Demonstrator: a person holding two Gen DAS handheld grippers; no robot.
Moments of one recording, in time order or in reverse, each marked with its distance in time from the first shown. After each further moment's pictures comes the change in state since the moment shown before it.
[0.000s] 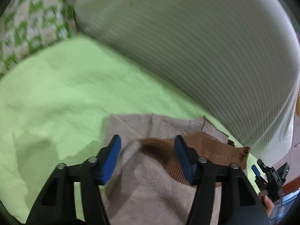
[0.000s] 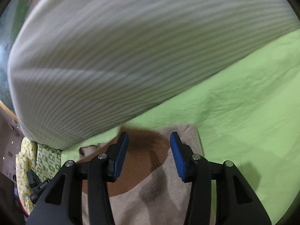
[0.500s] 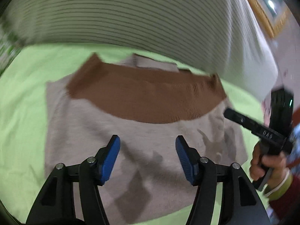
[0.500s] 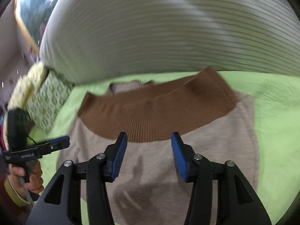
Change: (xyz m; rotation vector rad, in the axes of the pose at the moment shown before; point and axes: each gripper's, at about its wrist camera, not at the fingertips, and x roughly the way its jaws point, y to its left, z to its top) left arm 0.001 -0.101 -0.095 0.429 0.207 -0.093; right arm 0.012 0.097 -0.091 -0.440 0.213 0.029
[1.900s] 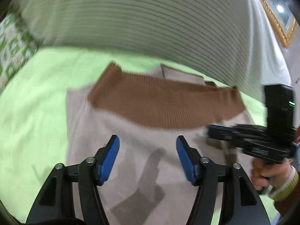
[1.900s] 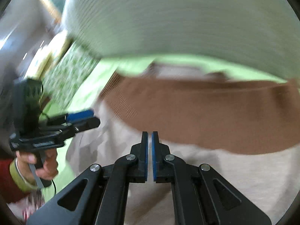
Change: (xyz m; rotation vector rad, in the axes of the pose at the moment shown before) left arm 0.009 0.013 -0.014 -0.092 -0.080 0.089; right arm 0.068 0.067 -0.007 -0.183 0.204 0.247
